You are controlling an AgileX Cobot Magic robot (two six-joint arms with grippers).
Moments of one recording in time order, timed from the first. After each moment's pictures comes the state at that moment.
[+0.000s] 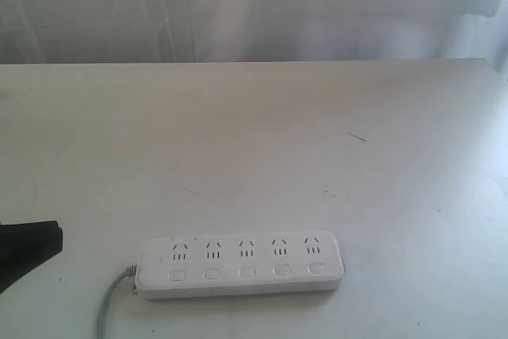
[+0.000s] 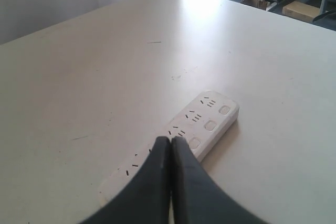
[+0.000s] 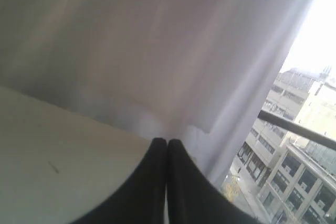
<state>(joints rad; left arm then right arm) -0.52 0.44 -0.27 -0.87 0.27 0.91 0.01 0.00 -0.05 0.05 0.00 -0.43</state>
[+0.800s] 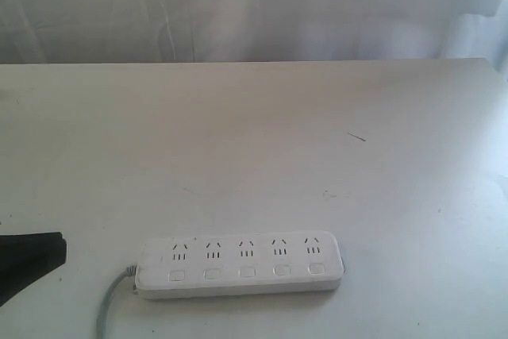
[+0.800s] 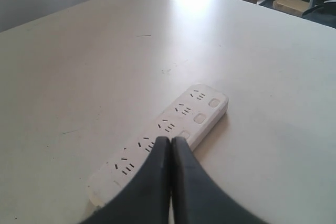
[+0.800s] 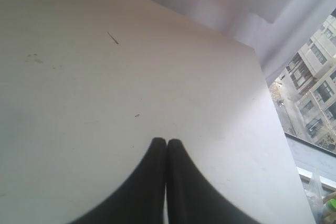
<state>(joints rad) -0.52 0.44 -0.27 -0.88 0.30 0.91 0.01 0.00 0.00 0.05 0.37 -0.42</state>
